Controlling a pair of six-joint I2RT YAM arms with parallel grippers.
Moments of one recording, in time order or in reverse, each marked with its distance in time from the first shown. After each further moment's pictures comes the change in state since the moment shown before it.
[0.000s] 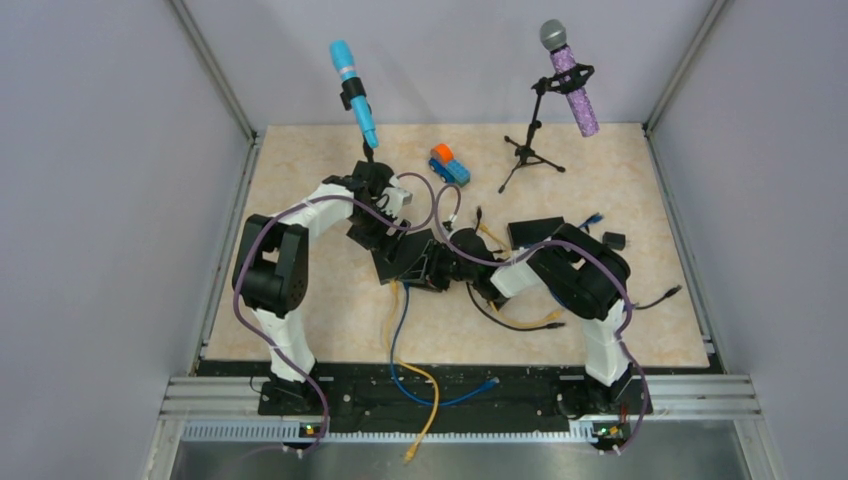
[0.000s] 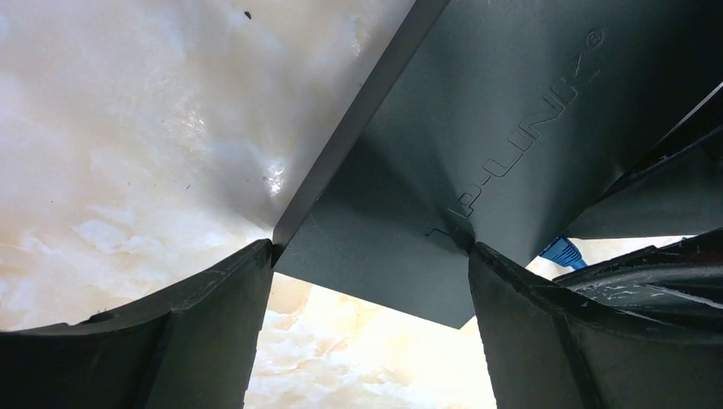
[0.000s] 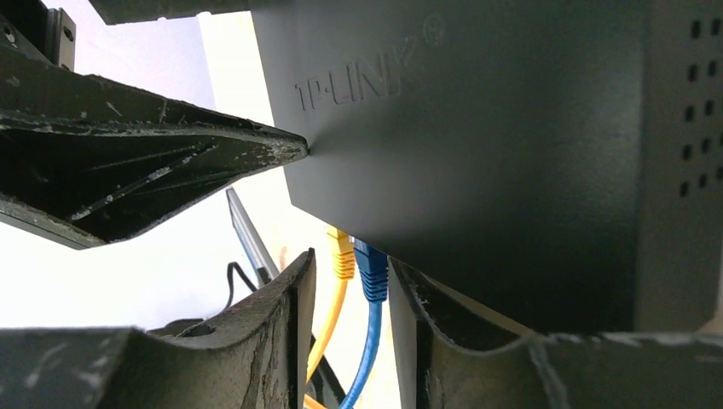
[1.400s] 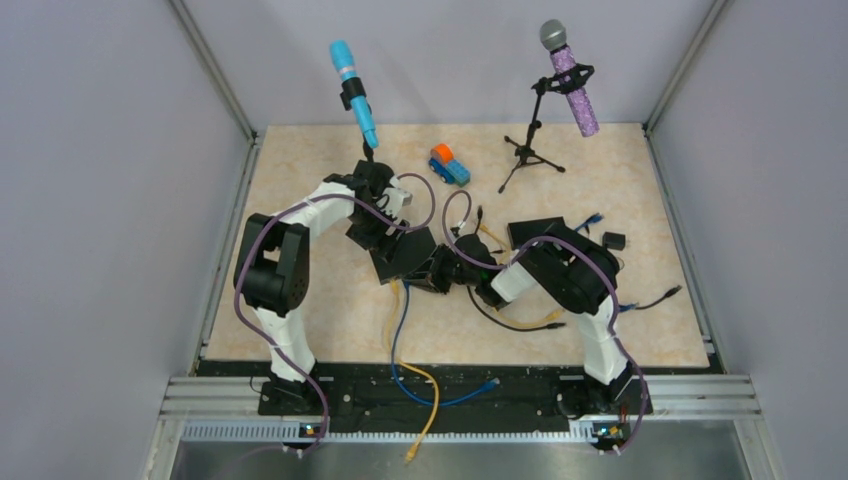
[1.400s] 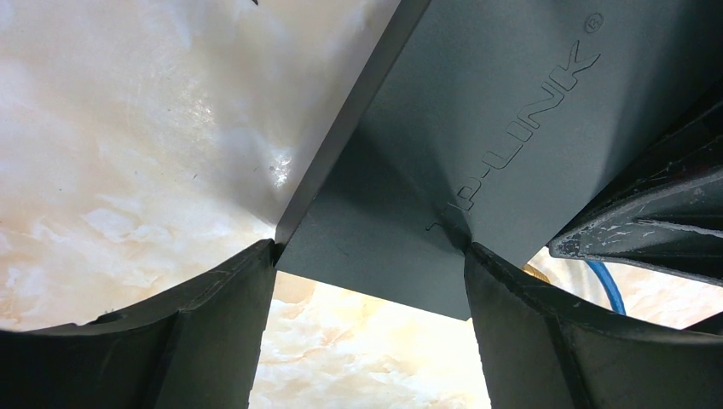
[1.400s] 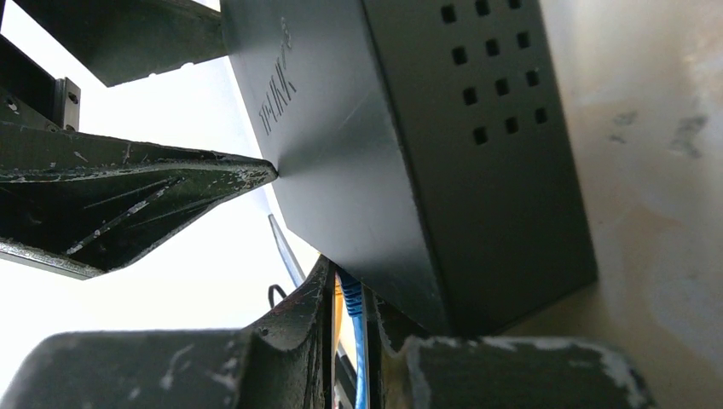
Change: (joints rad) left arm -0.006 0.012 0.019 -0.032 -0.024 0.010; right arm -0.010 0.070 -0.046 0.161 0.024 0.185
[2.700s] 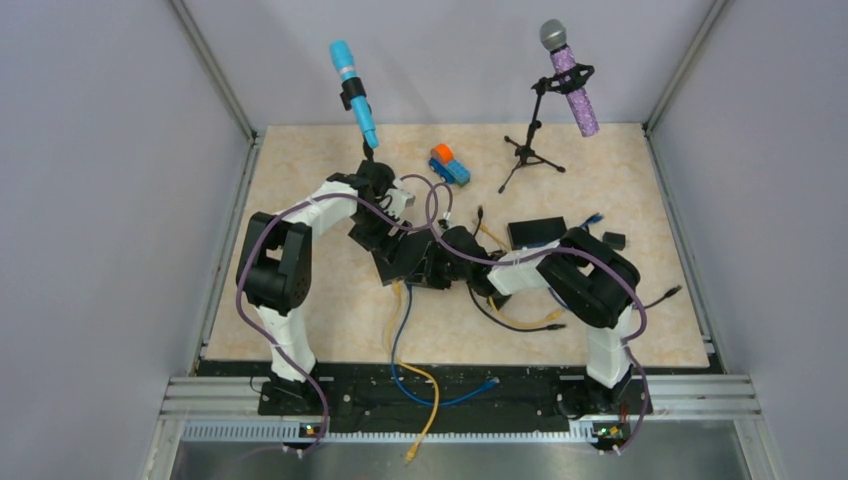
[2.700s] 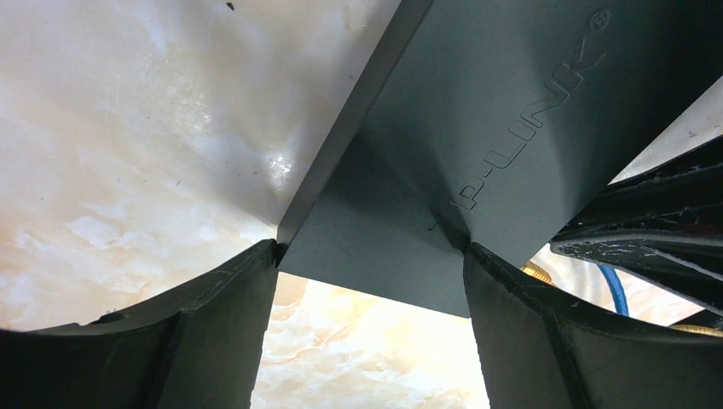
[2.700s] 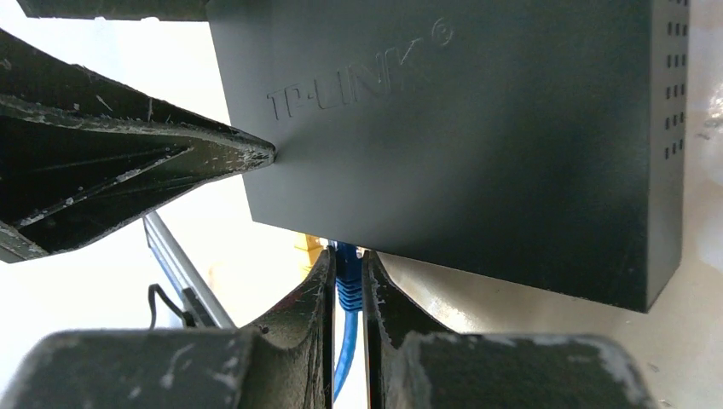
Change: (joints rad) left arm -0.013 0.016 0.019 -0.021 0.002 -0.001; right arm 0.044 -0.135 0.093 -0.388 0.103 -0.332
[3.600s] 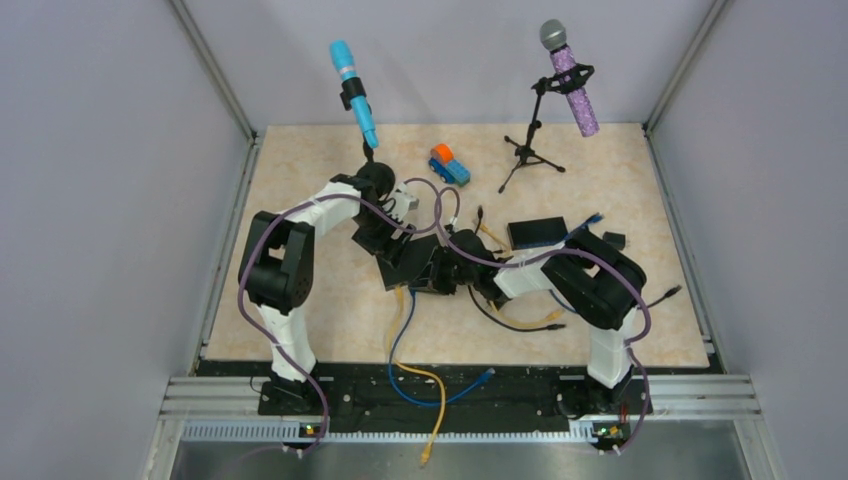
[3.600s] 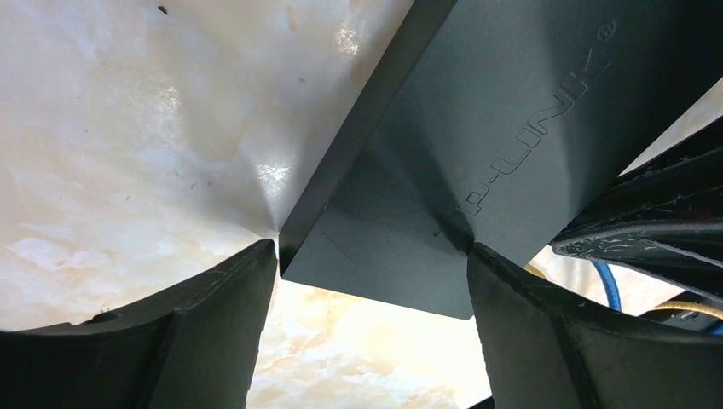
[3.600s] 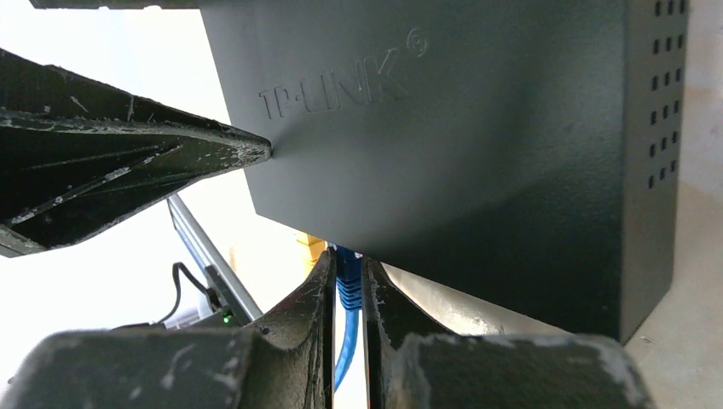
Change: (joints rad) left arm -0.012 0.011 0.000 -0.019 0.045 -0.003; right arm -0.008 -0.037 -0.063 0.007 -0.043 0.050
